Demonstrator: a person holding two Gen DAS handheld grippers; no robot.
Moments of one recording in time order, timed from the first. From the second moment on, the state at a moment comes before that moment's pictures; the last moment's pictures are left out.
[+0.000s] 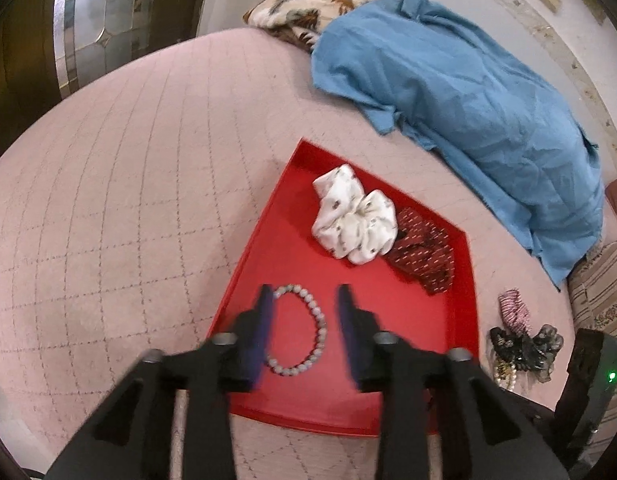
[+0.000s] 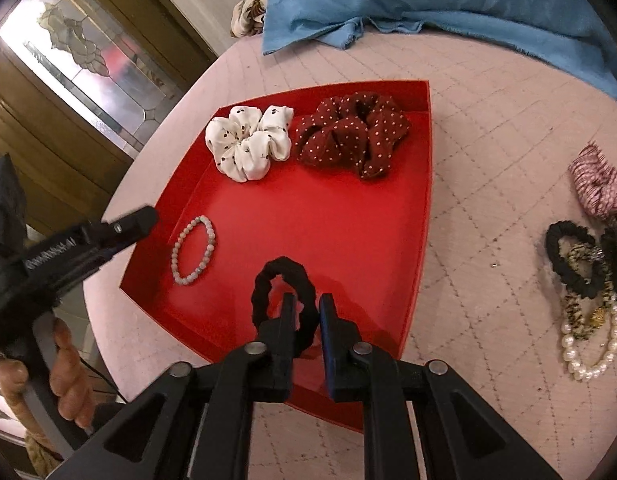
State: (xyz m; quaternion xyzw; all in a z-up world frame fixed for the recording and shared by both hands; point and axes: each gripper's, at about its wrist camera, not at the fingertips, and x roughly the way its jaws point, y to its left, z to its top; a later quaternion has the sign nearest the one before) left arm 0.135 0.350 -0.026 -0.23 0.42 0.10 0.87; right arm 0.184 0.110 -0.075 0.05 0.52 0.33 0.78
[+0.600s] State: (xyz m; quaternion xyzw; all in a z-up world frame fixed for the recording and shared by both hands) left arm 0.132 0.304 -0.001 -0.18 0.38 0.11 0.90; right arm 0.136 0.023 -0.023 0.04 0.44 0.31 0.84
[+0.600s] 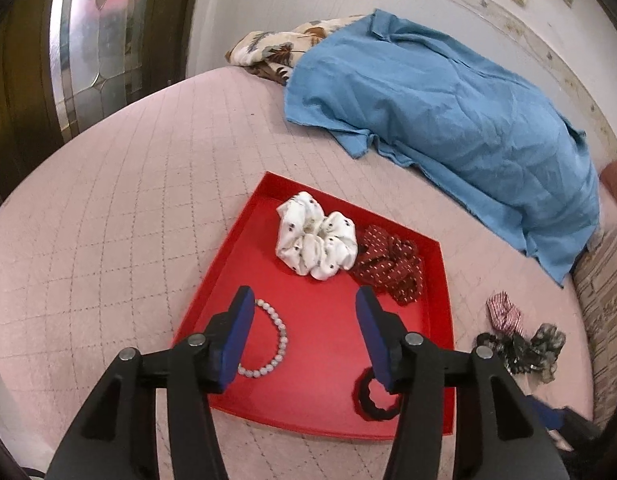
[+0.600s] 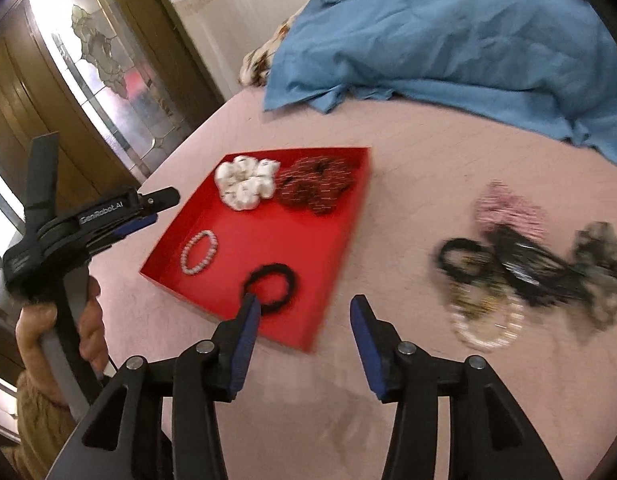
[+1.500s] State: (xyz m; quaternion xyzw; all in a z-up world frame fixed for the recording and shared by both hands) left arm 0.172 0.104 0.008 -0.04 0.44 -0.03 0.89; right arm 0.181 -0.232 -0.052 0.17 0.40 0.13 0.89
